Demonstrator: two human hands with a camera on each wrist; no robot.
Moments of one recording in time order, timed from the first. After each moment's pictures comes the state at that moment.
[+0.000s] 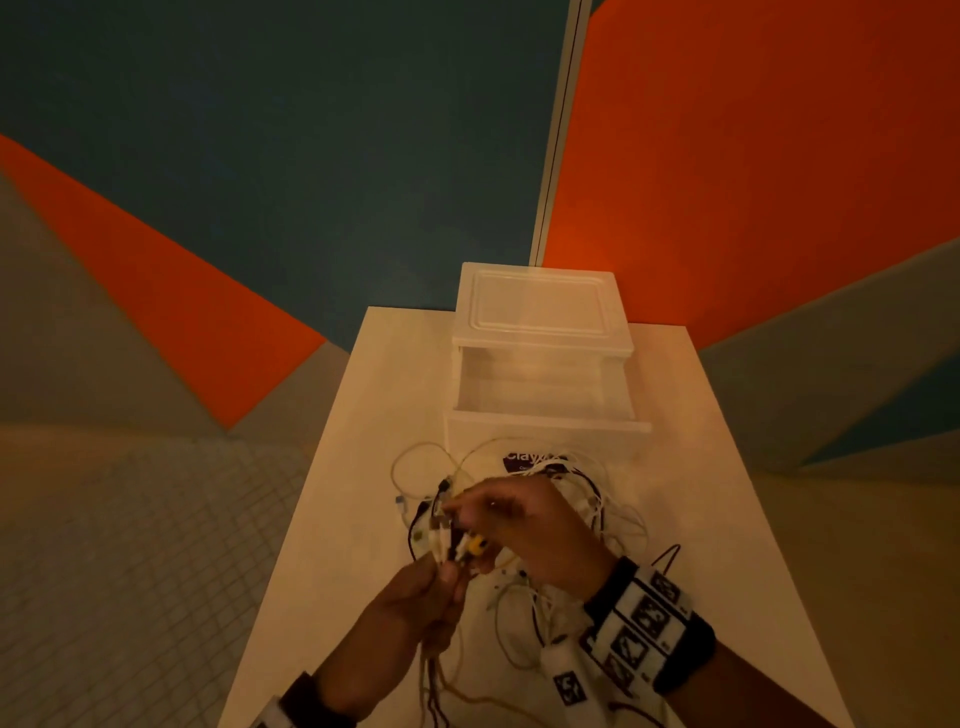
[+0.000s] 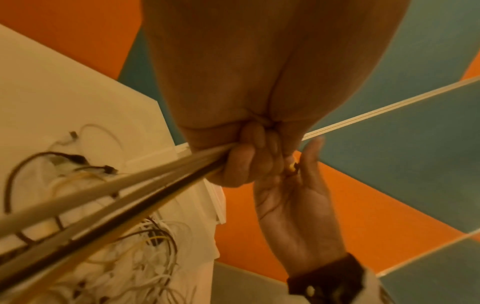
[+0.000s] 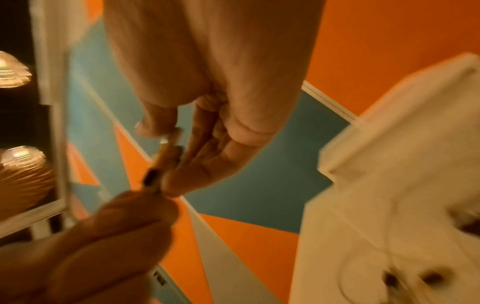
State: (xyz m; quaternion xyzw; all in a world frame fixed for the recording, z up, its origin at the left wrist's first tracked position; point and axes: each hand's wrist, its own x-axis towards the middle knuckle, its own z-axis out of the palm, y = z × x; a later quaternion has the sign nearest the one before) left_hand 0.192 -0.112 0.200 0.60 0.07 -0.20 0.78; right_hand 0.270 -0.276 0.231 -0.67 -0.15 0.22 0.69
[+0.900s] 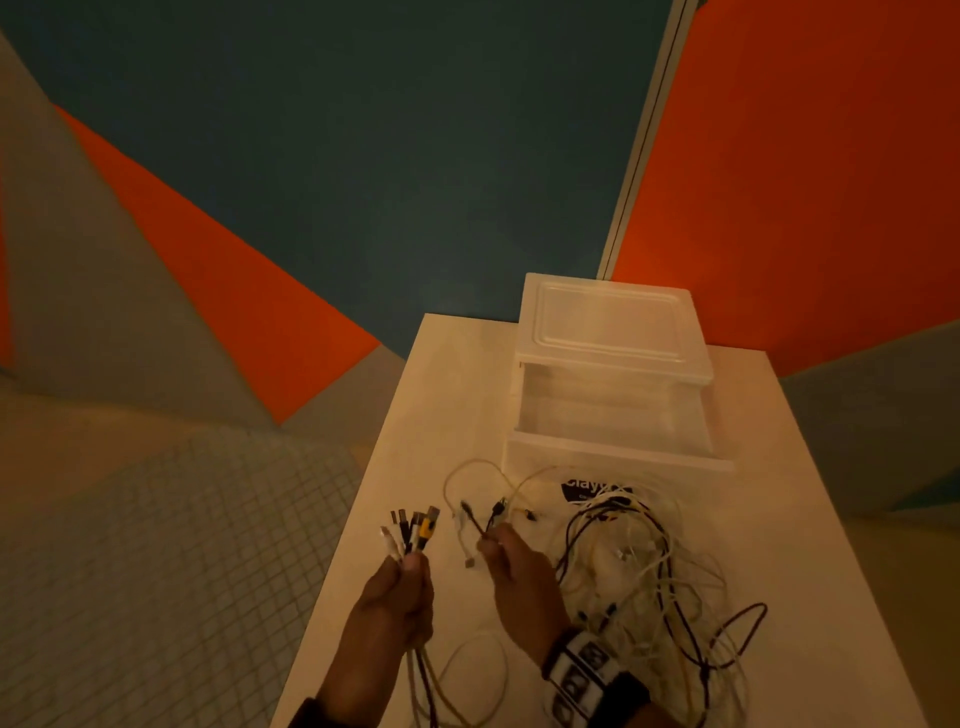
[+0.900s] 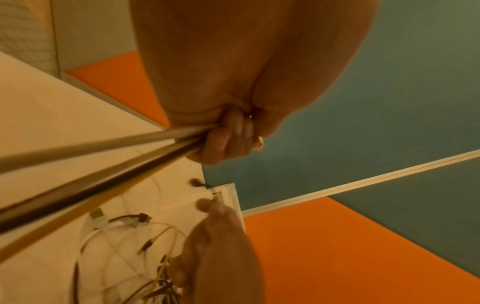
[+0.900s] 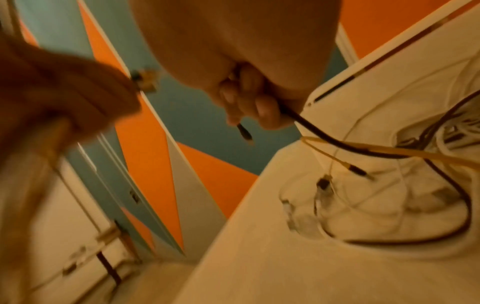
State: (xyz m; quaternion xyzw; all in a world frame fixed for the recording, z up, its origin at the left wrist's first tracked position) left_hand 0.214 -0.054 0.182 0.53 0.31 -0.07 0.78; right_hand 0.283 -0.201 0.088 -0.88 -0.10 0.10 0.45
